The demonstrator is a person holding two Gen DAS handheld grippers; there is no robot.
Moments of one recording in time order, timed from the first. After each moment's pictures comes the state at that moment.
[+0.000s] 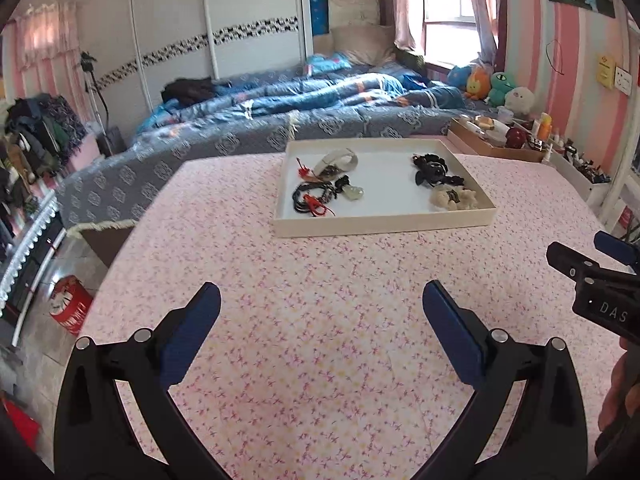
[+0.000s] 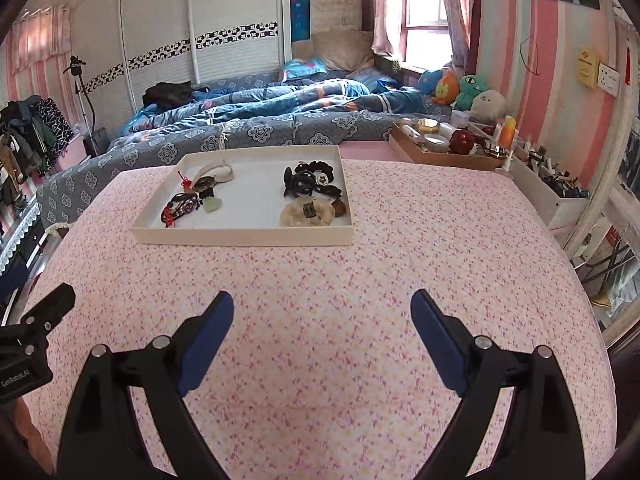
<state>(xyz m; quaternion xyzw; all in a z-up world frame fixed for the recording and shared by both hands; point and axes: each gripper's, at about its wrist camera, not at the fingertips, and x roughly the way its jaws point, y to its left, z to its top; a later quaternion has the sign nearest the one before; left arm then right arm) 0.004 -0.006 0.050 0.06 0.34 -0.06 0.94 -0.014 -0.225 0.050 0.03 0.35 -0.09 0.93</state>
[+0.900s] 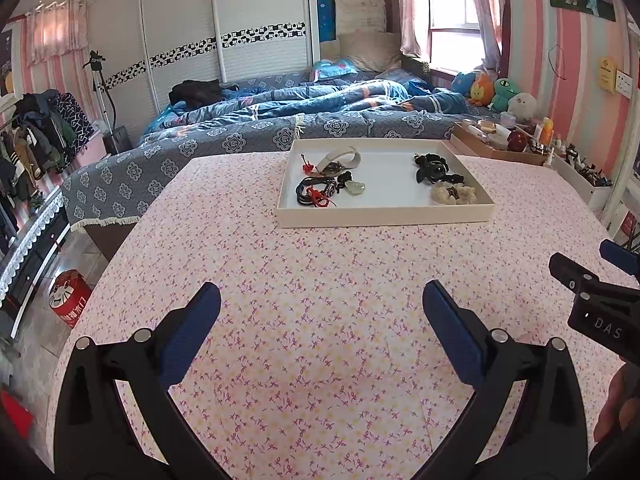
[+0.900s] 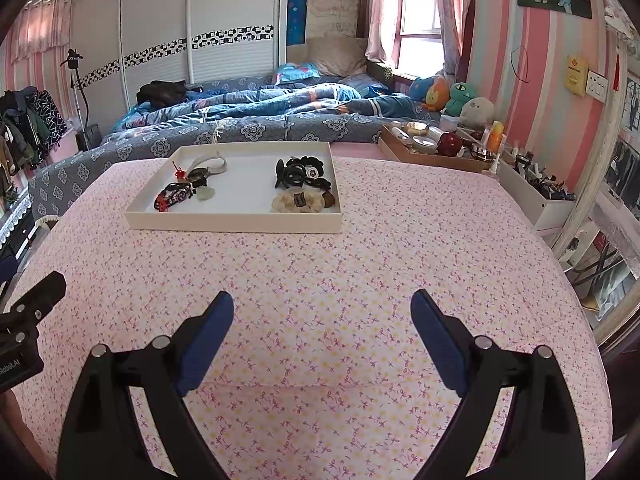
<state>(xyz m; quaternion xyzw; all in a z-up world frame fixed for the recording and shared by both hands) -0.012 -0.002 0.042 0.04 0.33 -0.05 0.94 -0.034 -0.218 0.040 0.01 0.34 -0.11 0.93</state>
